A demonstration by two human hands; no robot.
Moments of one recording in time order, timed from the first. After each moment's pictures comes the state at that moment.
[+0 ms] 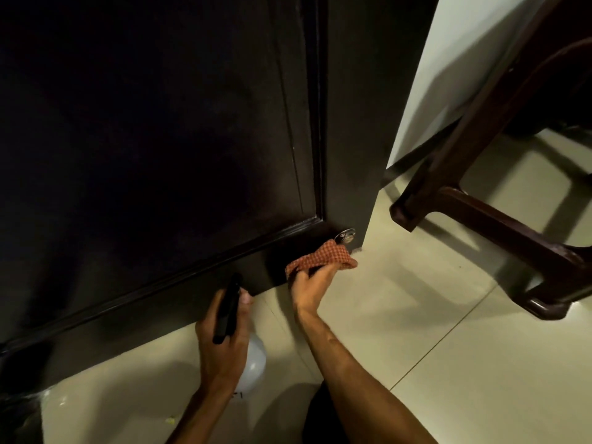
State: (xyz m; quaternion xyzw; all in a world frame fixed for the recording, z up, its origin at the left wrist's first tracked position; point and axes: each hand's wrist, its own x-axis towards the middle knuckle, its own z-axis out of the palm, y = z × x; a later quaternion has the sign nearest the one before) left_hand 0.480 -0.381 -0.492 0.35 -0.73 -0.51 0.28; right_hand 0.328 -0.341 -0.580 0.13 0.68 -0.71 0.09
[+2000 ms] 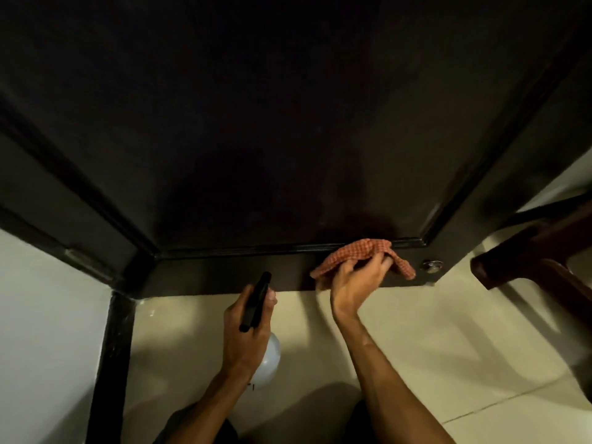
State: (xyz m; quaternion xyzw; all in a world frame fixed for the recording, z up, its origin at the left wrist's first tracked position) left_hand 0.589 -0.428 -0.462 0.38 -0.68 -0.50 0.39; right_hand 0.397 -0.397 -0.493 -0.07 0.79 -0.61 -0.06
